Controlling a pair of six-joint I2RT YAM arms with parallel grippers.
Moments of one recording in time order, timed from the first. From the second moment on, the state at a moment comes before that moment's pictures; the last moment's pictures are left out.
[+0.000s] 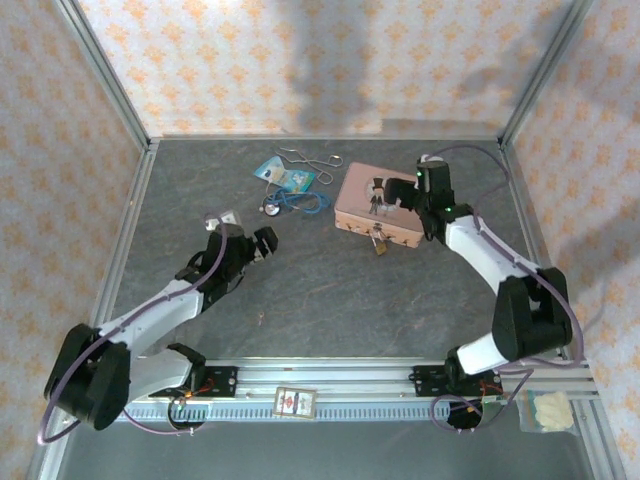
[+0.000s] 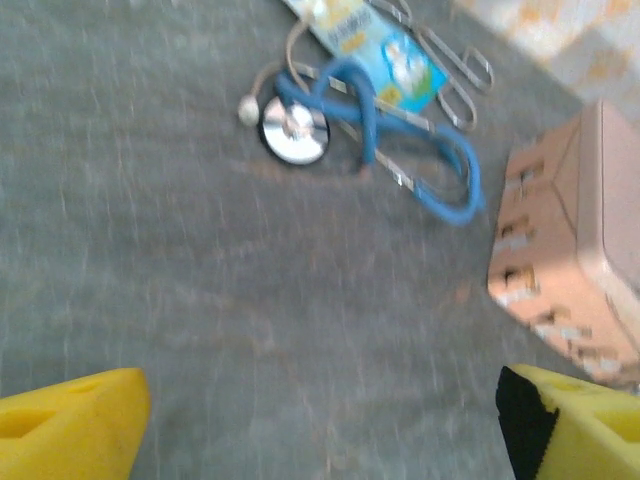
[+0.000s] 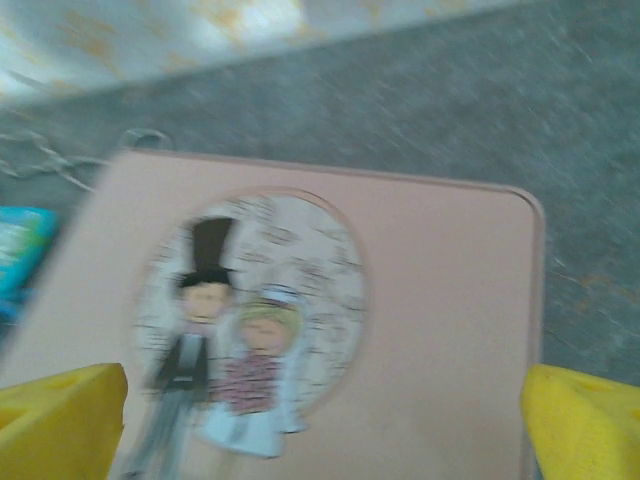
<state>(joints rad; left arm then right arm) -0.41 1.11 0.53 -0.05 -0.14 -0.78 0.26 1.45 1.02 -0.19 0.11 0.34</state>
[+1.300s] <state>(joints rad) -0.93 1.38 0.57 -0.52 -0.41 -1.01 0.42 1.32 0.85 -0.10 0.11 0.54</state>
